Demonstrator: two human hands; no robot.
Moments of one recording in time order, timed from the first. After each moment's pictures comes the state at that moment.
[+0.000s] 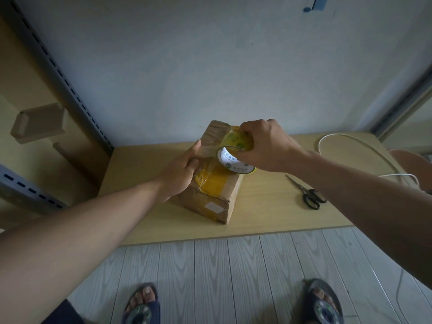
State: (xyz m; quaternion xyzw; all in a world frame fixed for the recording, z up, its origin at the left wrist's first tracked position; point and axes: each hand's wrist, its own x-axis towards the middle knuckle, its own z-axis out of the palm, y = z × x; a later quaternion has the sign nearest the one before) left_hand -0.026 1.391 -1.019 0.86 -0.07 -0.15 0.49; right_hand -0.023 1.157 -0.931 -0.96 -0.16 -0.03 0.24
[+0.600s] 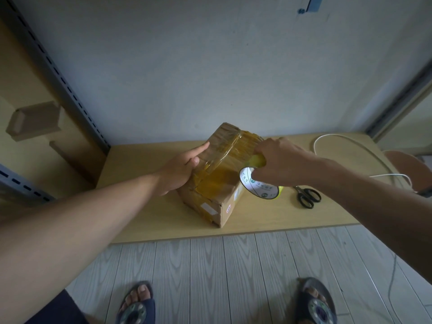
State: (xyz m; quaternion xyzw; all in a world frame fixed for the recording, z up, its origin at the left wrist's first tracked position) left_hand -0.013 1.391 -1.025 0.85 -0.14 -0.17 0.48; right_hand -0.058 1.130 -0.921 -0.98 -0.12 0.10 0.15
